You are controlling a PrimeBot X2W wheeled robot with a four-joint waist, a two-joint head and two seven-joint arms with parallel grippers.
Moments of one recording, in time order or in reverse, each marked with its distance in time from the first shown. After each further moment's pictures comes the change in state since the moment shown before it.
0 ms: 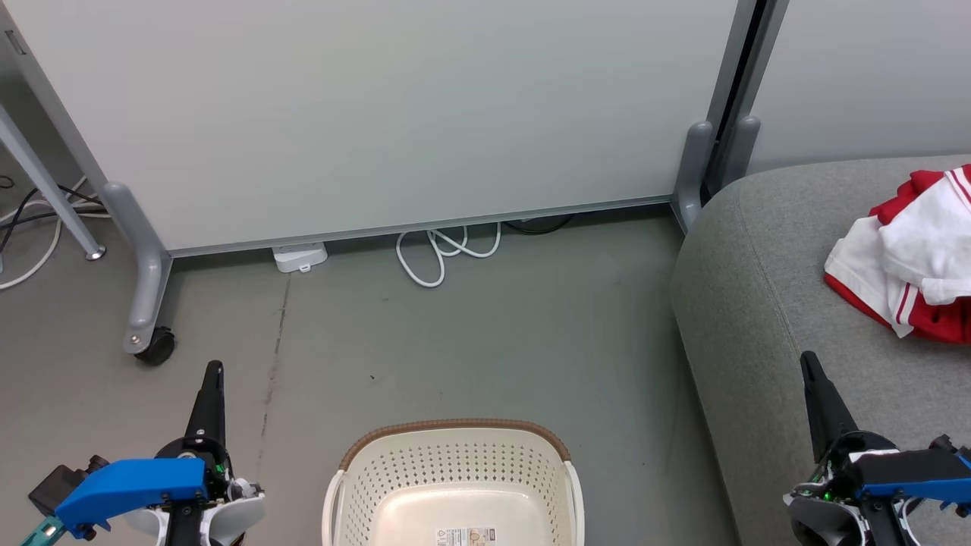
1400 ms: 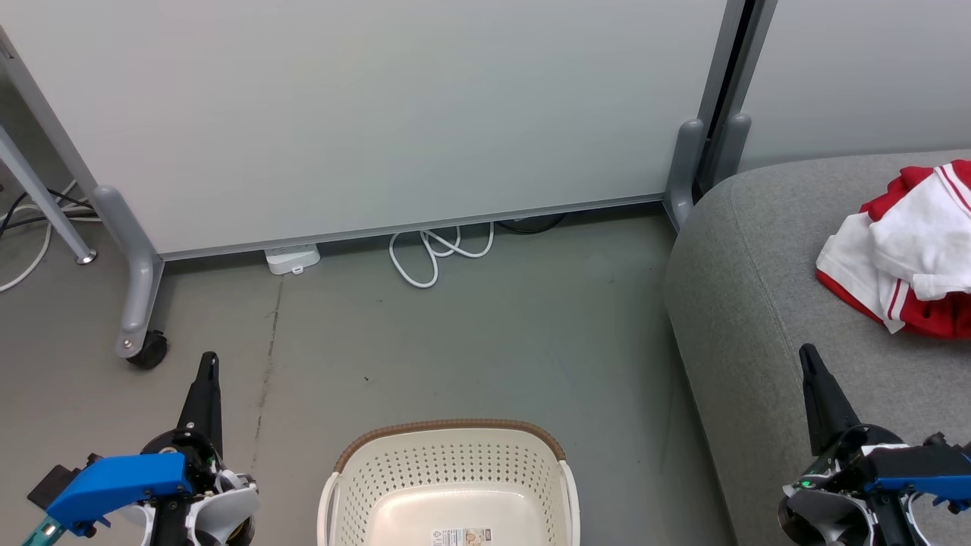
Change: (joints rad) left arm -0.013 0.000 0.018 -0.006 -0.142 -0.005 0.035; right arm -0.014 0.000 -0.004 0.002 0.141 0.000 0.035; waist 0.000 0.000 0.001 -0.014
